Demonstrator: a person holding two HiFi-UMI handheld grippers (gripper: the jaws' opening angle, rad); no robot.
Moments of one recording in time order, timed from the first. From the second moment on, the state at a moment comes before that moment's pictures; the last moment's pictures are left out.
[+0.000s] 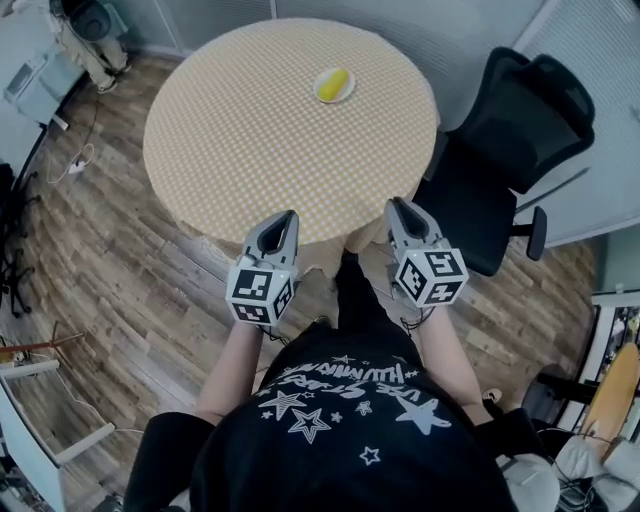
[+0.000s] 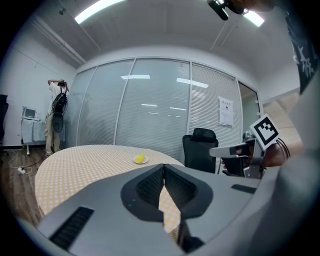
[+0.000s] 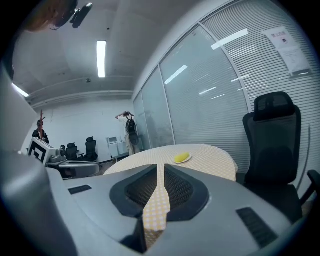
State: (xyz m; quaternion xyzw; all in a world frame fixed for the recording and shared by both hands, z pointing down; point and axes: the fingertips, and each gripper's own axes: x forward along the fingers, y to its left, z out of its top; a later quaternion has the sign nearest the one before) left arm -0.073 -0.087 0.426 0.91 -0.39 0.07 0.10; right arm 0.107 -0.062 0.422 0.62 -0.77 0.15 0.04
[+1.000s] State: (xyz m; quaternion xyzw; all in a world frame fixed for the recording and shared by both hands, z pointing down) left arm -0.062 -0.263 0.426 0.87 -0.48 0.11 0.10; right arm 0.126 -0.312 0.472 0.52 -0.77 0.37 0.00
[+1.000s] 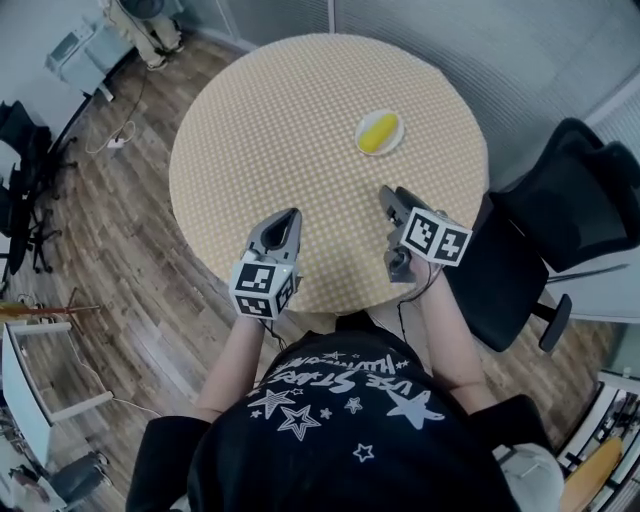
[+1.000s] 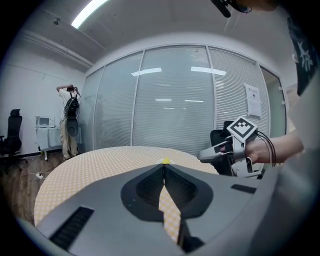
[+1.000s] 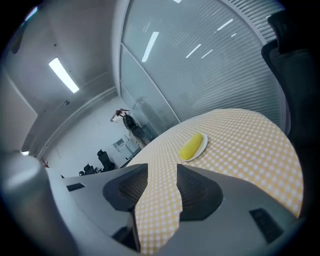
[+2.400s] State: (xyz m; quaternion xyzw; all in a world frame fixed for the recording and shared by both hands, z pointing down) left arm -0.070 -0.389 0.470 0.84 -0.51 0.13 0.16; right arm 0.153 -0.540 0.596 0.56 -0.62 0.54 0.07
